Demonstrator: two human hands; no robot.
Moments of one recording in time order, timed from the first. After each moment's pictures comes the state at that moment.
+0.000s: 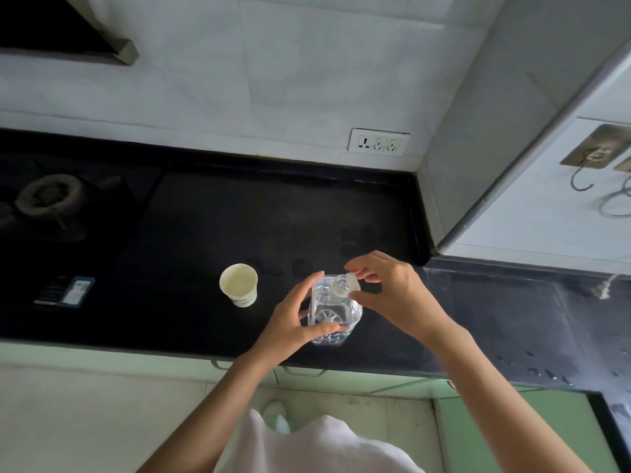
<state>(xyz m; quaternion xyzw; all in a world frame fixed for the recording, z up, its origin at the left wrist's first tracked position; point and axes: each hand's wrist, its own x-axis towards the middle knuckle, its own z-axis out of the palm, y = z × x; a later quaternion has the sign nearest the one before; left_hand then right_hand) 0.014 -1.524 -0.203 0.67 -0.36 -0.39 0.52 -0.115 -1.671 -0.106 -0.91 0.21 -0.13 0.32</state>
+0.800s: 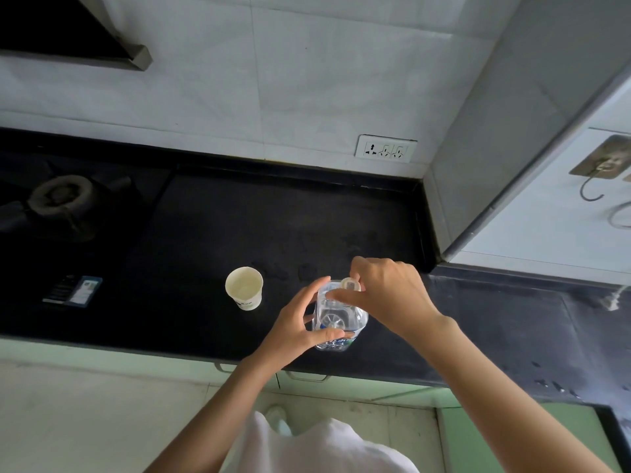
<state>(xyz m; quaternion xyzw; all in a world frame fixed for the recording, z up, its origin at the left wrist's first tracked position) 0.015 -1.523 -0.201 0.68 -0.37 -0.38 0.51 -0.086 -1.660 -0.088 -0.97 0.24 0.00 0.03</state>
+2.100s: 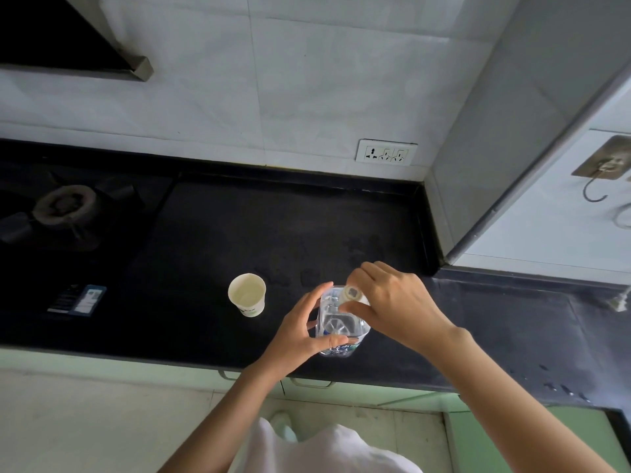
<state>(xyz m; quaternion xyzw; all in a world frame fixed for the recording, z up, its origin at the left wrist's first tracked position) 0.016 -1.524 -0.204 0.68 -0.38 -0.38 0.50 -0.100 -1.671 -0.114 -0.99 0.09 -0.15 -0.02</state>
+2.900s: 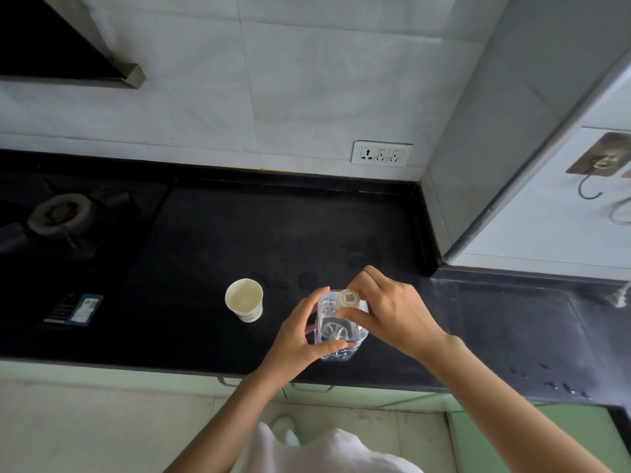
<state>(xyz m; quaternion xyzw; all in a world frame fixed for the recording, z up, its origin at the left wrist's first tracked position) 0.013 -1.525 -0.208 0.68 -0.37 -0.37 0.51 -0.106 -1.676 -0.132 -0.97 0.10 -0.17 0.11</state>
